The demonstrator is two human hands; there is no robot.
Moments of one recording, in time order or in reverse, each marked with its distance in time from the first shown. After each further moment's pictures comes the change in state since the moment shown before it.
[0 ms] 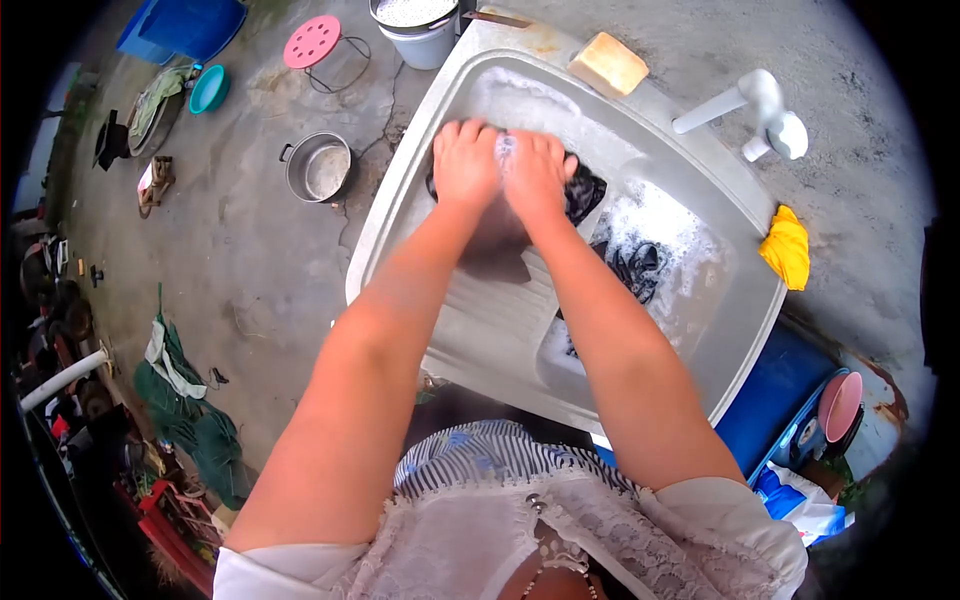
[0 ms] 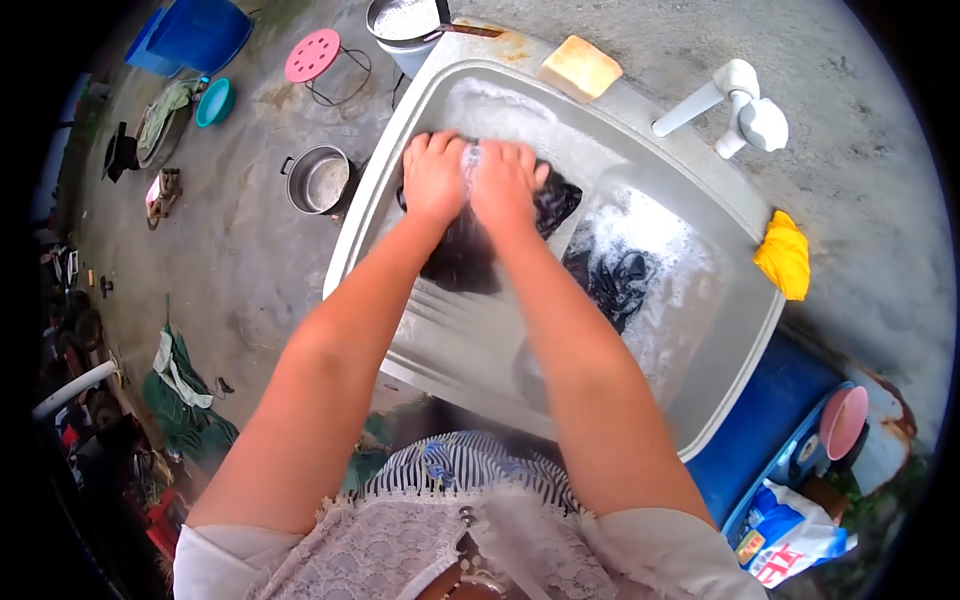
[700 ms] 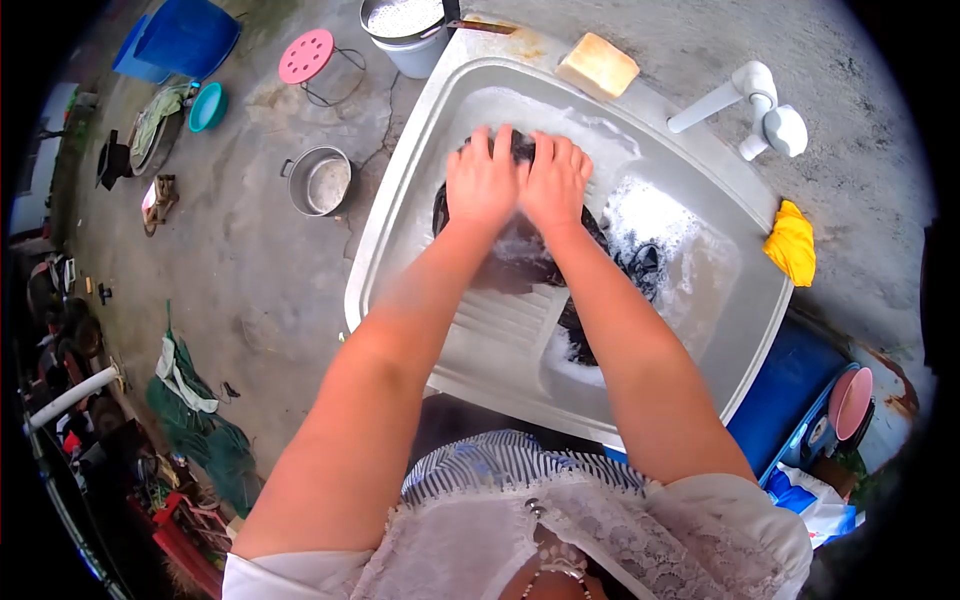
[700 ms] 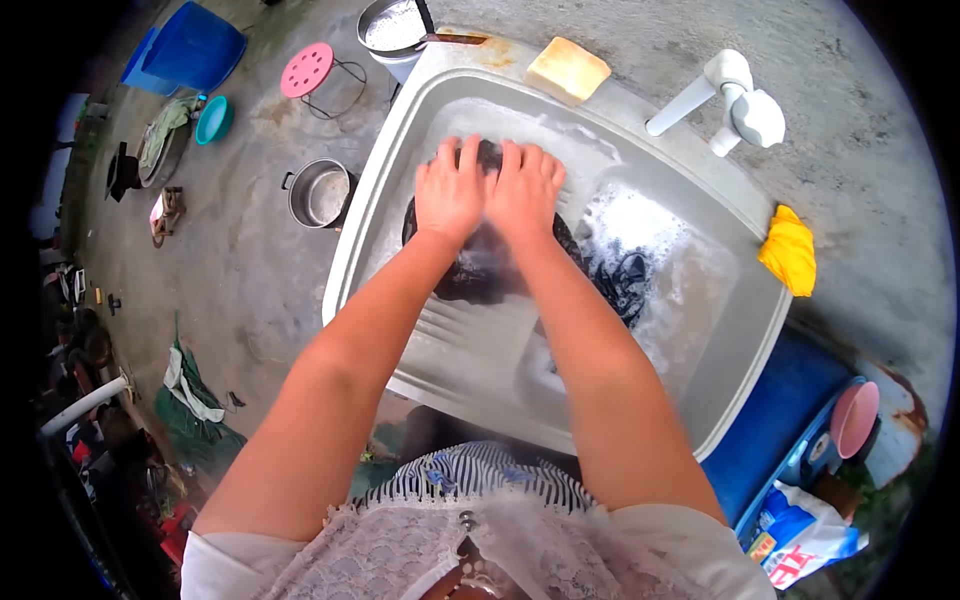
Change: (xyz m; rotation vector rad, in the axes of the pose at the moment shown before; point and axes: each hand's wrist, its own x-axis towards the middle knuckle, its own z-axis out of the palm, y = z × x) left_hand 0.003 0.034 -0.002 0.129 -0.071 -0.026; right_hand 0.003 0.026 -0.012 -0.050 0.168 -0.055
